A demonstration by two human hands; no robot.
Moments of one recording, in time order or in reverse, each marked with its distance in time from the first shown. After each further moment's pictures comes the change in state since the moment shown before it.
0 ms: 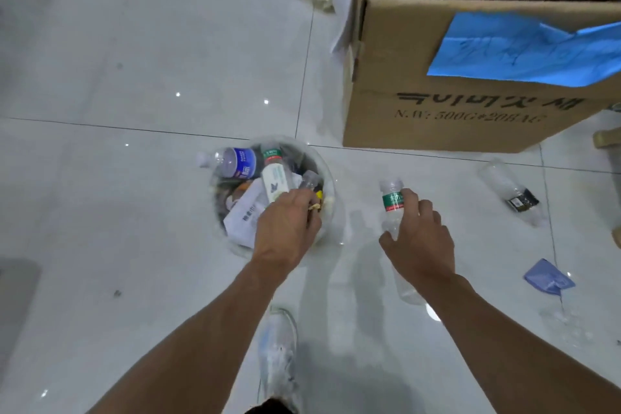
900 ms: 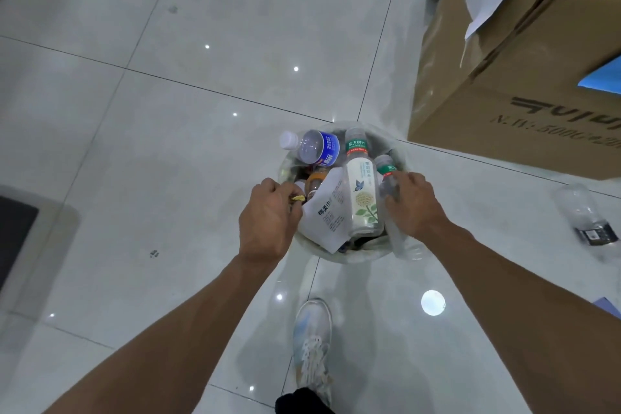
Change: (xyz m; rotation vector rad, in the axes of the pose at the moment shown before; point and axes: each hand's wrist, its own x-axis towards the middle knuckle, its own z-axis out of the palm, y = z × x) left_hand -0.007 -0.164 -0.040 -0.040 0.006 -0.319; right_hand 0.080 -0.138 0.073 0.069 -0.354 -0.101
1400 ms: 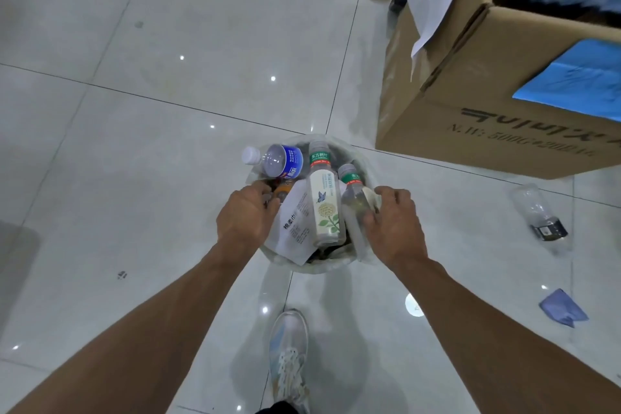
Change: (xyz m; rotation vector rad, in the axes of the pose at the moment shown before) left_hand 0.035 0.025 0.003 -0.051 -0.153 -0.107; right_hand -0.039 0.012 -0.011 0.036 0.251 0.035
